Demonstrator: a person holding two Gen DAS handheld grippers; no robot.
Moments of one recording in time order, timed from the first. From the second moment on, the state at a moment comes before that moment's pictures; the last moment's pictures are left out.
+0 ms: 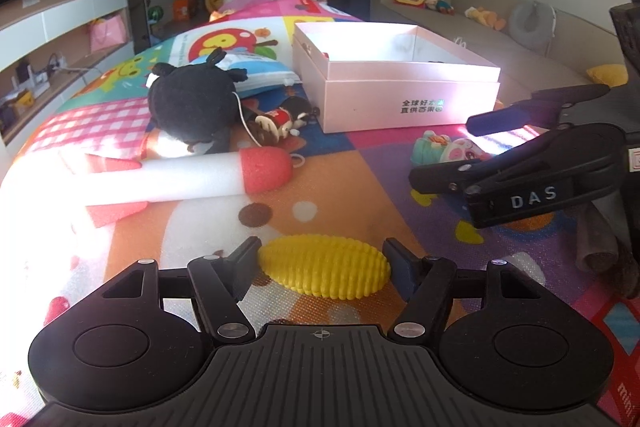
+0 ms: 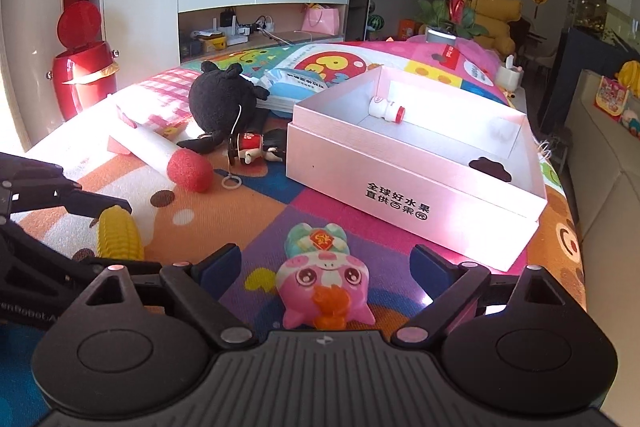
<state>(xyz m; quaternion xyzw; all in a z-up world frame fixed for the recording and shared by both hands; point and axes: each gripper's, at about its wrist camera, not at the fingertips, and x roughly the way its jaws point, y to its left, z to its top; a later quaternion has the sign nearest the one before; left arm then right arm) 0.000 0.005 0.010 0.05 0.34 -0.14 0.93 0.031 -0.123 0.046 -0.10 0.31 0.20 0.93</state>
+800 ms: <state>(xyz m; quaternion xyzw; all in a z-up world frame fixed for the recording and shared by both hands) 0.007 -0.071 0.093 0.15 0.19 -0.22 0.94 -0.035 -0.196 0.141 -0.03 0.28 0.23 0.93</state>
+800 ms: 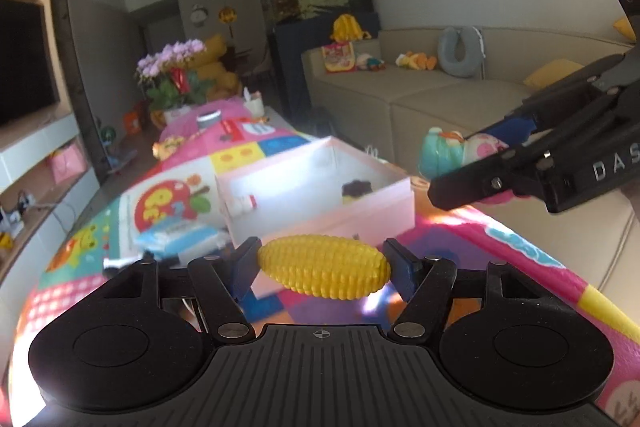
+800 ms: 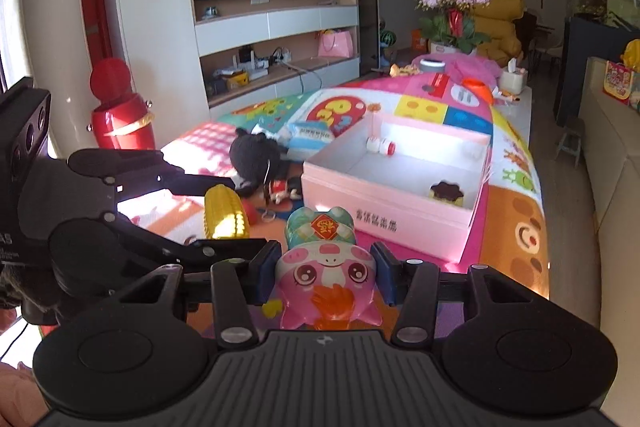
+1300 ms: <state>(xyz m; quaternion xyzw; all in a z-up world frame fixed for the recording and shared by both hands) 0.067 -0.022 0.075 0.09 0.24 -0.10 0.96 0.097 -0.229 0.209 0.02 0.17 0.10 0.98</state>
